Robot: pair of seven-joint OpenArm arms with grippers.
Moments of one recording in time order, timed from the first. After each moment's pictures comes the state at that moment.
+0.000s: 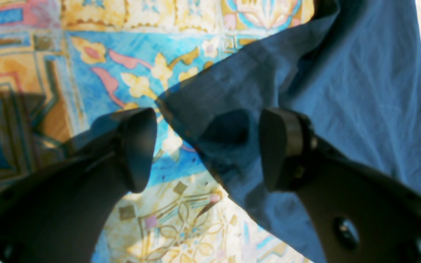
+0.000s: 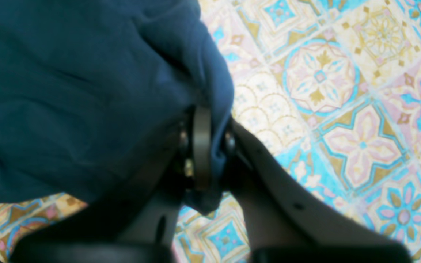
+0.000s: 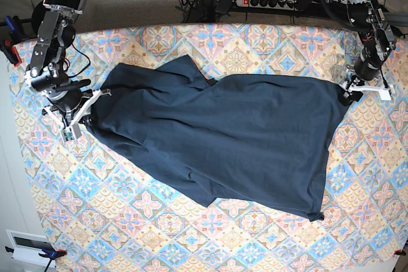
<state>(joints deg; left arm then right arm) 11.2 -17.7 -32.1 78.4 -51.3 -1.8 42.4 -5.4 17.7 19.4 104.5 24.7 26.8 -59.3</state>
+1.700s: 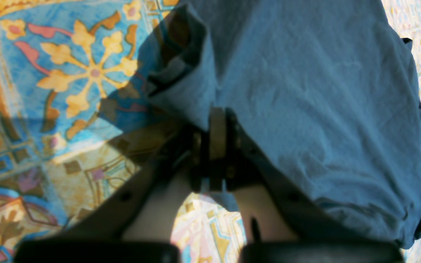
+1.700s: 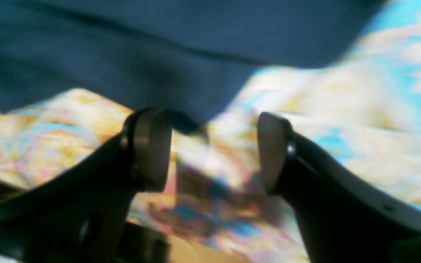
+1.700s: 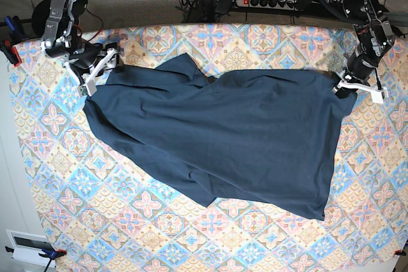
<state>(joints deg) 16.2 -16.7 -32.1 95.3 -50.8 -1.1 50.3 -17.6 14.0 19.8 98.2 31.5 26.6 -62.2</state>
